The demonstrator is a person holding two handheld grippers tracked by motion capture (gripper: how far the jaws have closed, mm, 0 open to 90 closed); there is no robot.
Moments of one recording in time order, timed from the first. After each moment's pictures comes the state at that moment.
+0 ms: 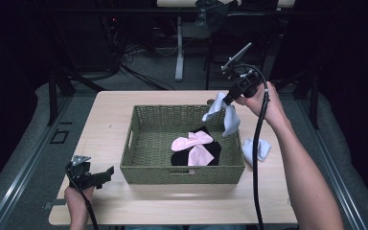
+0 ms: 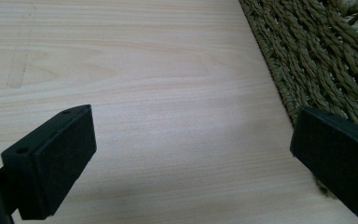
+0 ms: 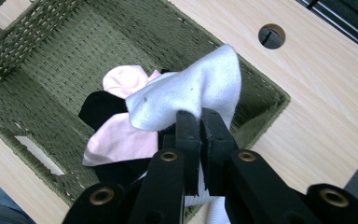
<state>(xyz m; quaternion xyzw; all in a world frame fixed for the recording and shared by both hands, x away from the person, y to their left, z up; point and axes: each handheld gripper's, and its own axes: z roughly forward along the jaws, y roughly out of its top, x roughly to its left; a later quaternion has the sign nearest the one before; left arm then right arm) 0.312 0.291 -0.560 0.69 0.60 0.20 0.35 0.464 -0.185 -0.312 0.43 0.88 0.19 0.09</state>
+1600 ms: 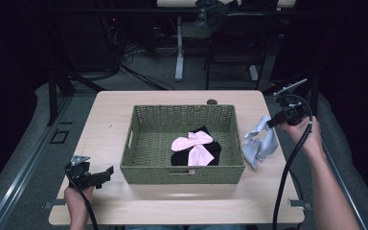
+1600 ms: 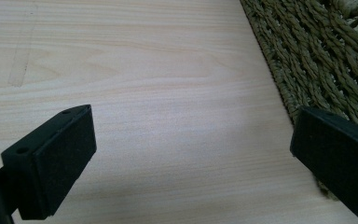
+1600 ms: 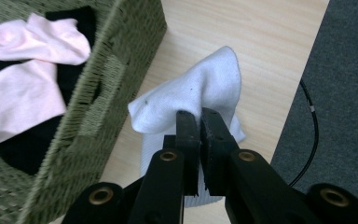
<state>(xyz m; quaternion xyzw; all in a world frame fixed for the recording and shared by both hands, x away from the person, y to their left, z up) 0.312 0.293 -0.561 0.69 0.61 0.20 0.35 0.440 -0.331 -0.400 0.58 0.79 0.19 0.08</state>
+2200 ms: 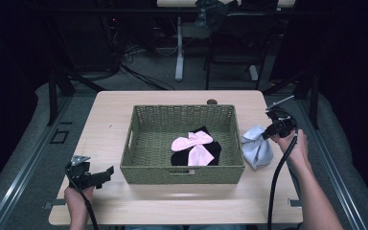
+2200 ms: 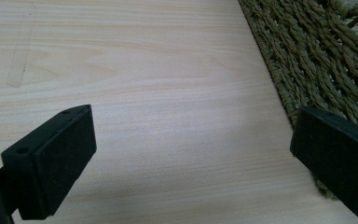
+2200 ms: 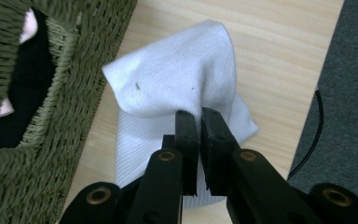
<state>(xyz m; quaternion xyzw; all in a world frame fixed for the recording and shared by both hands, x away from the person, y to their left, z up) 0.312 0.292 -0.560 0.69 0.61 0.20 0.35 0.447 -0.327 -0.467 0.60 0.78 0.16 0.07</state>
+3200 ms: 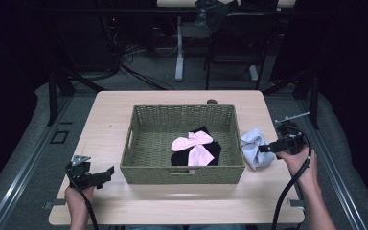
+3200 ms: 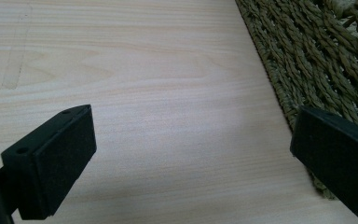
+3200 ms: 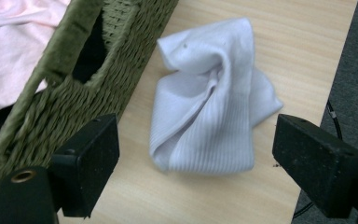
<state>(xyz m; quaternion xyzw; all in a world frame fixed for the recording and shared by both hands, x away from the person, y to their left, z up) 0.312 0.291 -0.561 0.69 0.60 0.20 0.35 0.378 -0.334 -0.460 0.57 0.78 0.25 0.09</state>
